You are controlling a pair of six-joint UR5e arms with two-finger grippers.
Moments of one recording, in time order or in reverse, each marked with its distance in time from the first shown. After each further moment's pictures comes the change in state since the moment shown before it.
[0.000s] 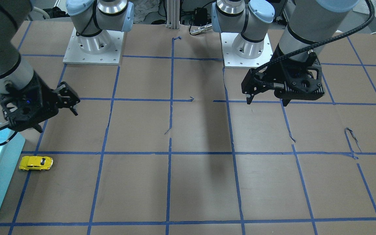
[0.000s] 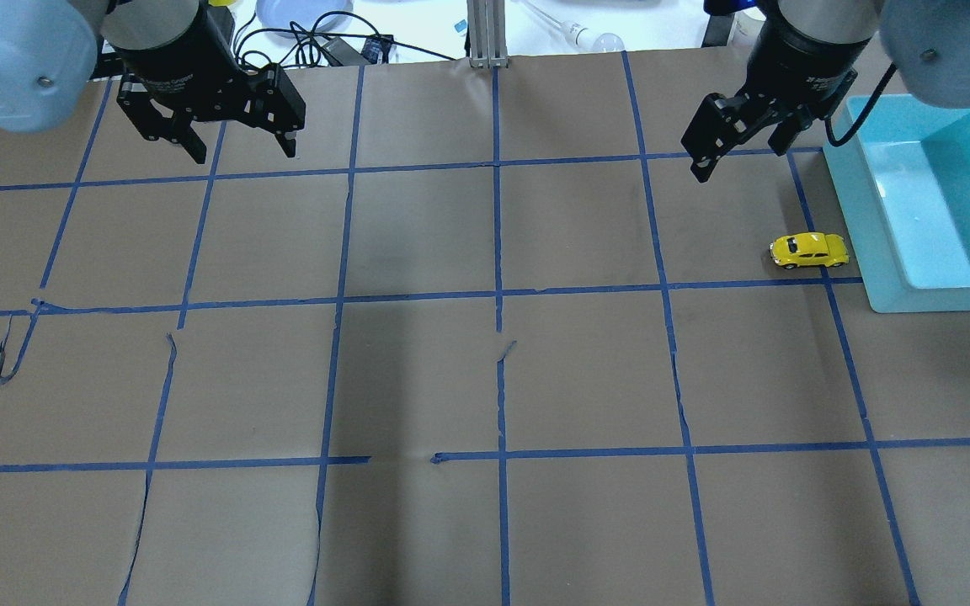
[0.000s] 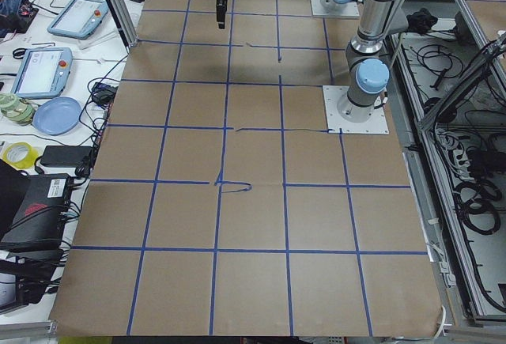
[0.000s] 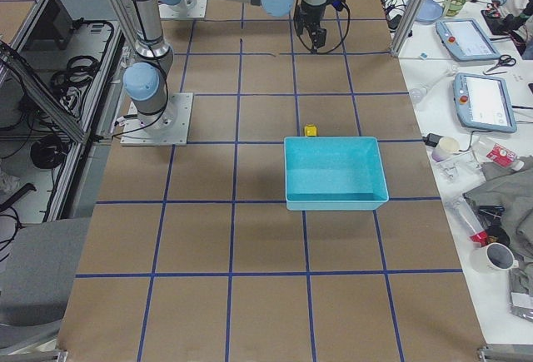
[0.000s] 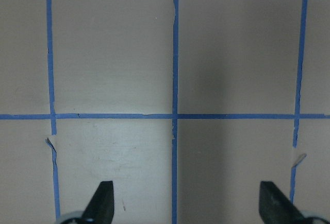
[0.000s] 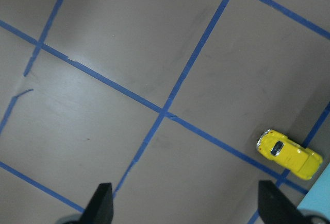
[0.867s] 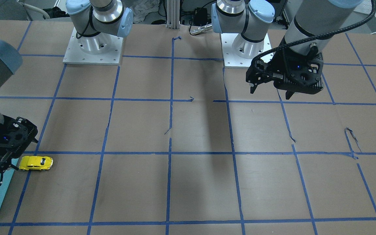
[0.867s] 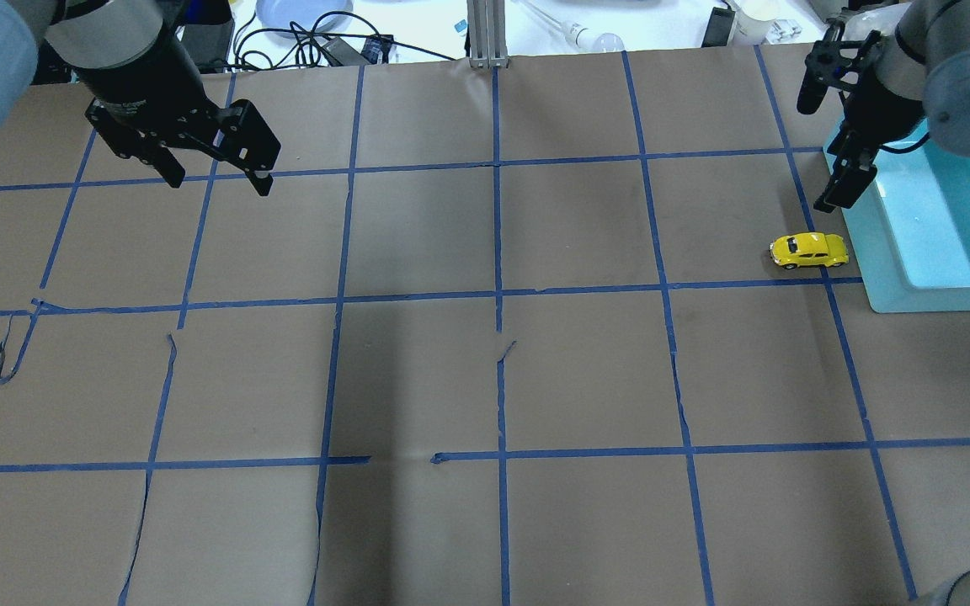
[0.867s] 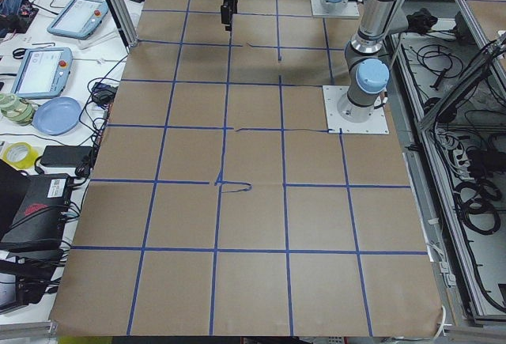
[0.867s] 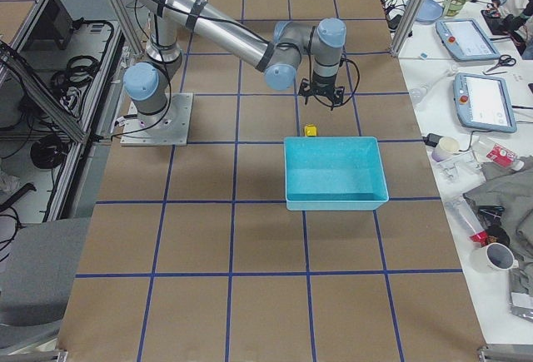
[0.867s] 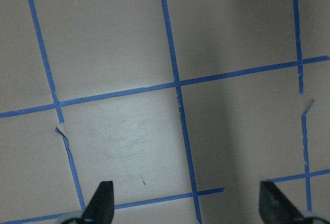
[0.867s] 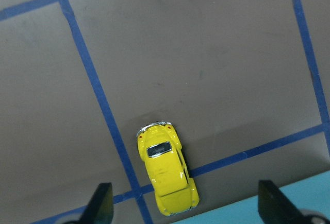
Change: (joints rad) left arm 0.023 0.026 -0.013 -0.061 -0.001 0.116; right arm -0.169 0.152 0.213 -0.463 -0.071 -0.880
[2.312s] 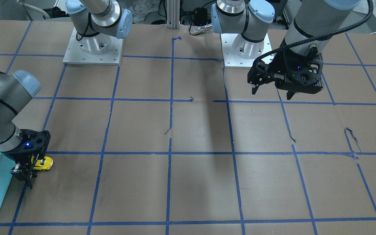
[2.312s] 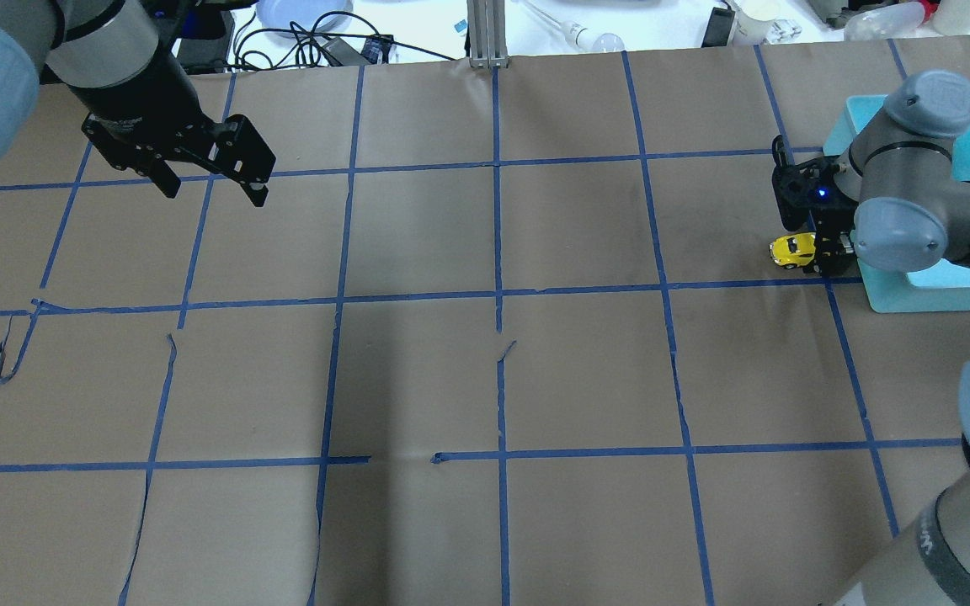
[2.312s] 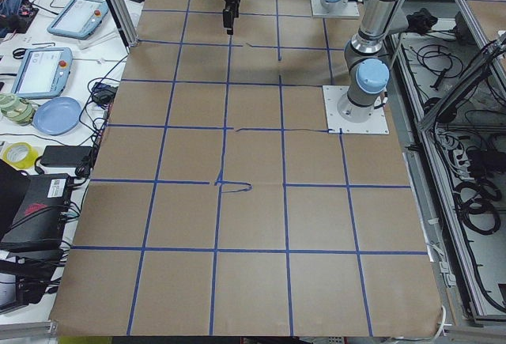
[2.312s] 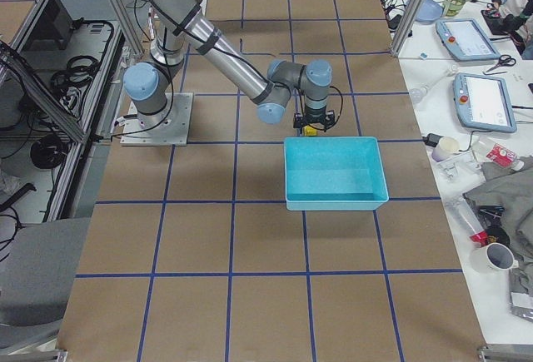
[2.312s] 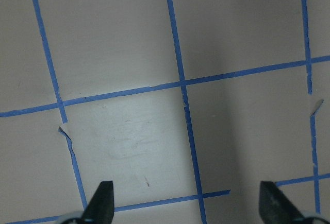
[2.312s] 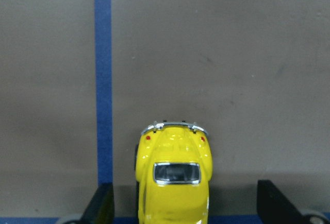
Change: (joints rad) left arm 0.012 0.026 -0.053 0.043 0.007 -0.002; right arm -0.048 0.115 0.132 -0.247 0.016 -0.352
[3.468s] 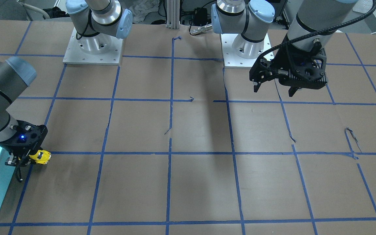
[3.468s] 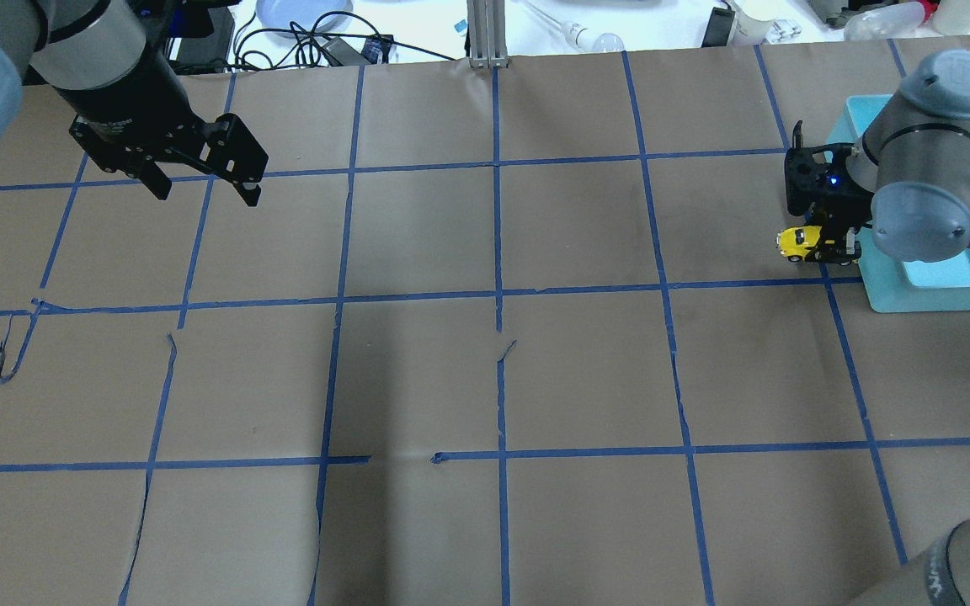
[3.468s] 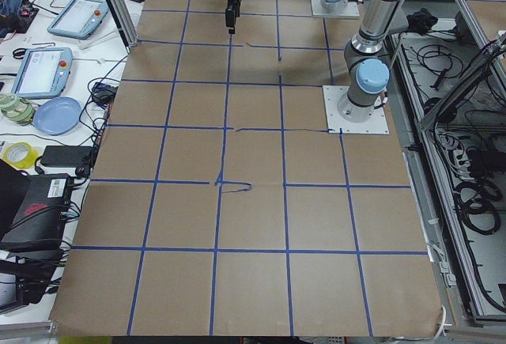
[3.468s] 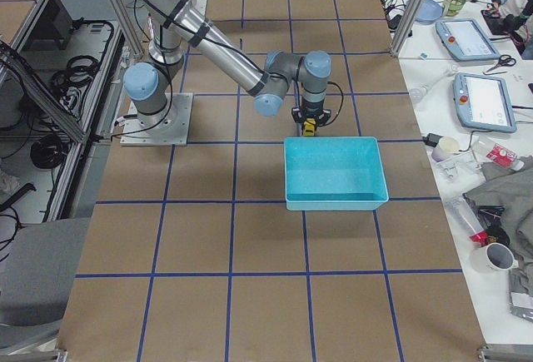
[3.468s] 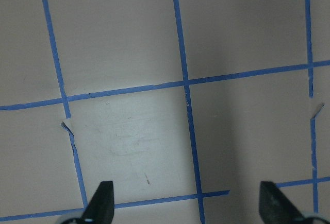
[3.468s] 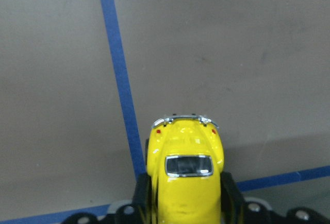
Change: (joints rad) left arm 0.007 0.018 -0.009 0.001 0.000 -0.027; right arm 0.007 -0.108 -0.020 0.155 0.001 0.227
